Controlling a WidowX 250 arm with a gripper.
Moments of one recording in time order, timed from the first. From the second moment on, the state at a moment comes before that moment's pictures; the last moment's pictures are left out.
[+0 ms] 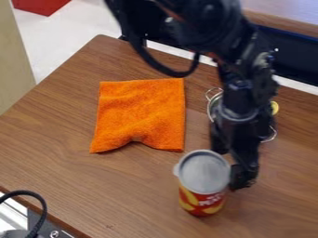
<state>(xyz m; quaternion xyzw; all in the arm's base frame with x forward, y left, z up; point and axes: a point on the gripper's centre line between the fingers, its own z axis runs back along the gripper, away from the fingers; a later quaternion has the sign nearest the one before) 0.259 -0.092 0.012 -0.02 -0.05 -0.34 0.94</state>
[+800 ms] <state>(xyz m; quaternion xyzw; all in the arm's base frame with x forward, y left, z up) 0.222 -0.026 0.014 -0.01 -0.07 -0.36 0.93</state>
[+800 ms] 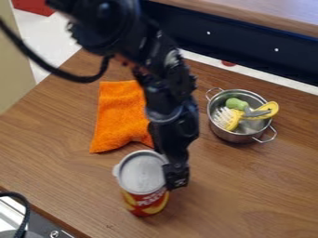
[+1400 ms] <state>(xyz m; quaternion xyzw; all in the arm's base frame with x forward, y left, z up) 0.210 0.020 0.028 -0.01 -0.07 -0.35 0.93</state>
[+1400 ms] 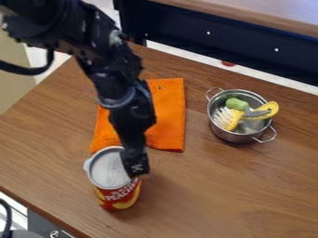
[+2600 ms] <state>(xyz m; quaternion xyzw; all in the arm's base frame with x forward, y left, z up) 0.287 -0.050 0.049 0.04 -0.15 -0.05 0.99</state>
